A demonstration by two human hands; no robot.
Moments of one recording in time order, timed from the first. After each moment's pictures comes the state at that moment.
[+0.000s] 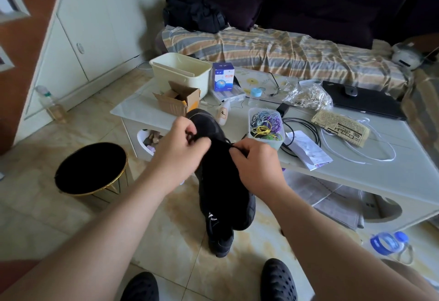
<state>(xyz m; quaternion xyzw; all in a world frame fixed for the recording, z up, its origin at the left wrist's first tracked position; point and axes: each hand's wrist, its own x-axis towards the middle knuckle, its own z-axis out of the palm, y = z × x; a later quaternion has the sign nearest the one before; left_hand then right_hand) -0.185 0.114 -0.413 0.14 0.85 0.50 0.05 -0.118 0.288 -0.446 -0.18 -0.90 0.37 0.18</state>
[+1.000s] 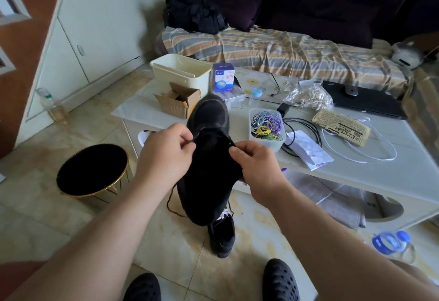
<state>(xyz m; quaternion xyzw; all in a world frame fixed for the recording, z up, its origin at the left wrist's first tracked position) -0.199 0.098 -0.419 0.17 0.93 0.33 -0.06 -0.118 0.279 -0.446 -0.22 -0.67 0.70 0.11</state>
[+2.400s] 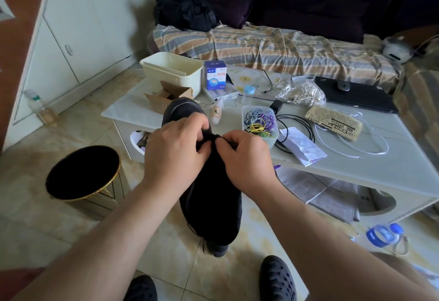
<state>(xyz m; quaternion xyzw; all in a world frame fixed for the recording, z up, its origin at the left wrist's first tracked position) -0.182 0.128 -0.418 0.31 0.87 0.28 -0.26 -0.114 0.271 -0.422 -0.17 -0.87 0.42 0.20</state>
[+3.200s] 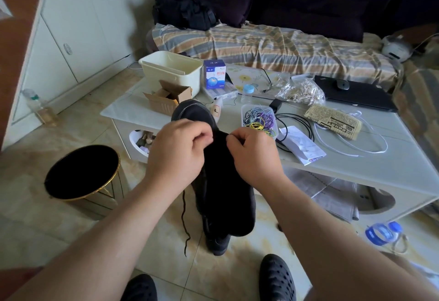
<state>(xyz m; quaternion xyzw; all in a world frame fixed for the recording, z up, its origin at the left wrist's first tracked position) -0.185 0.129 -0.422 0.32 0.85 0.36 -0.22 -0.118 0.291 -0.426 -0.20 -0.89 0.35 0.19</state>
